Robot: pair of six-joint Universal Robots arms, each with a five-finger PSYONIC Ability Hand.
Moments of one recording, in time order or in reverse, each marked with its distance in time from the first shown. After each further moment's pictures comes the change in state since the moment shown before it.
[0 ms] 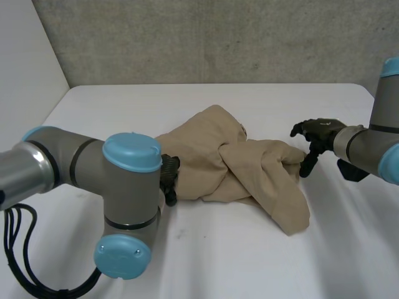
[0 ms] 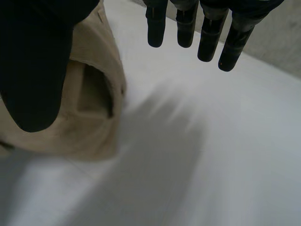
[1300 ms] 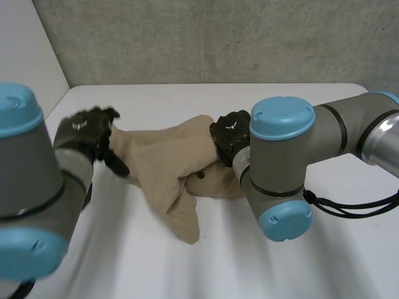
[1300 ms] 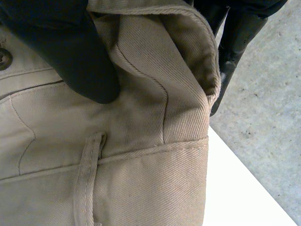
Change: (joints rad) left arm 0.186 0.477 -0.269 -0.032 -0.002 -0.124; right arm 0.507 -0.004 0.054 -0.375 0.324 -0.199; left_hand -0.601 -0.571 -0.560 -0.571 -0.568; right_hand 0.740 0.952 0.957 0.948 0.897
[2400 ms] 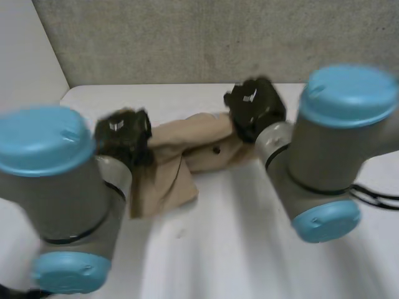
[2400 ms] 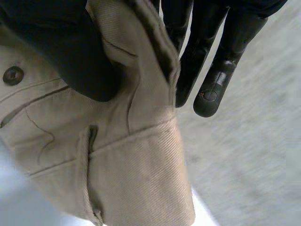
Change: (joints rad) left arm -0.152 -0.081 0.057 0.158 -0.046 0.025; right arm -0.045 -0.278 0.184 -0.082 -0.032 -0.133; left_hand 0.876 0.942 0.928 0.947 0.915; right_hand 0.000 0.000 0.005 0.005 0.000
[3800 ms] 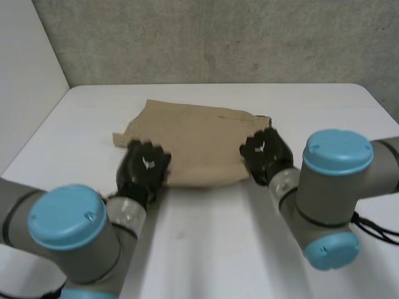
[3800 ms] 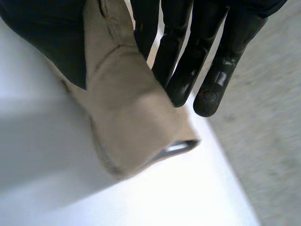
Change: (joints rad) left arm 0.042 -0.128 -0.326 0.486 0.209 0.685; right arm -0.102 0.086 0.290 -0.185 -0.090 -0.145; left_hand -0.111 -0.164 -0.156 -0.164 -0.124; right_hand 0.013 0.000 0.003 0.001 0.009
